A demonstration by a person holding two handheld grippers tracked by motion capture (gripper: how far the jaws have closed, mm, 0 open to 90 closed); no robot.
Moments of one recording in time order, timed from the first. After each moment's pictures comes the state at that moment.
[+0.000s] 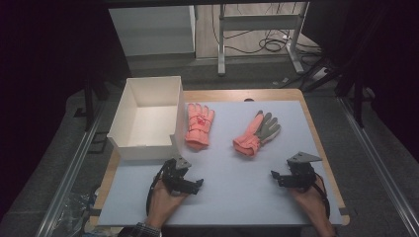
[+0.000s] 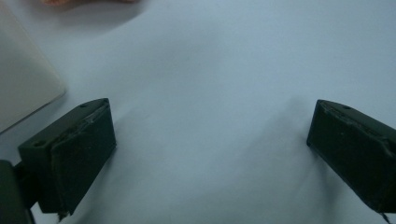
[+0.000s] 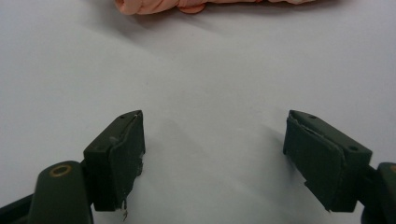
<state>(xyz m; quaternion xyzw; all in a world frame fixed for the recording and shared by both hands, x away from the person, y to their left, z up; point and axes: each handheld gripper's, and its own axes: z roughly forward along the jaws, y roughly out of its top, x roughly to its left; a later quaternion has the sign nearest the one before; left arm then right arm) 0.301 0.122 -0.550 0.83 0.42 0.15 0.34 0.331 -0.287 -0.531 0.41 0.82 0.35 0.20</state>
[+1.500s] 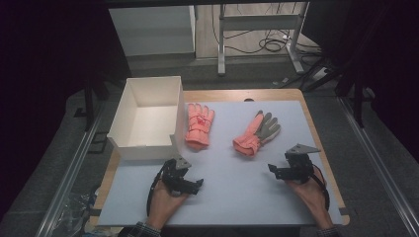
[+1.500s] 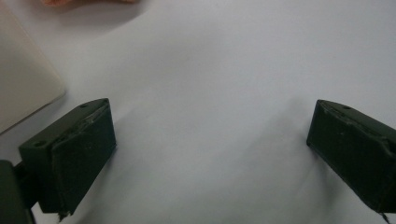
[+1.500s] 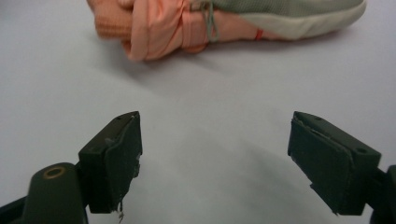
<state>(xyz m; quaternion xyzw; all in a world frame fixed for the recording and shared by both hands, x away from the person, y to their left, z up) 0.301 0.123 -0.550 0.83 0.41 0.15 0.34 0.345 -0.276 -0.512 0.42 0.81 0.36 0.19</state>
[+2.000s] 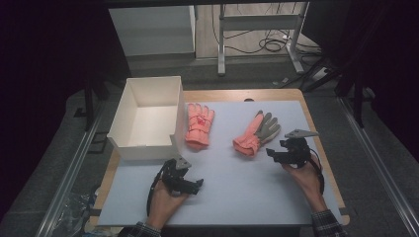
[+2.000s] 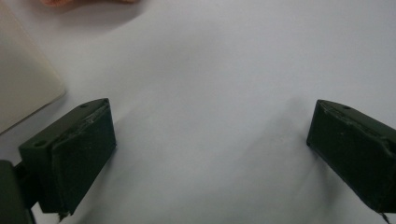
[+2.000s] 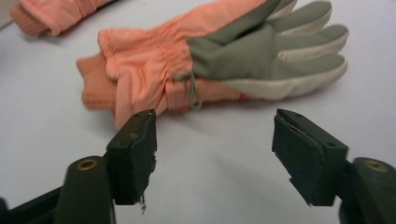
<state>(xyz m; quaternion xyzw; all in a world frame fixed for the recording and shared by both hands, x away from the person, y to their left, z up) 0.301 0.123 -0.550 0.83 0.41 0.15 0.34 0.382 -0.268 -0.489 0.42 0.80 0.38 0.18</state>
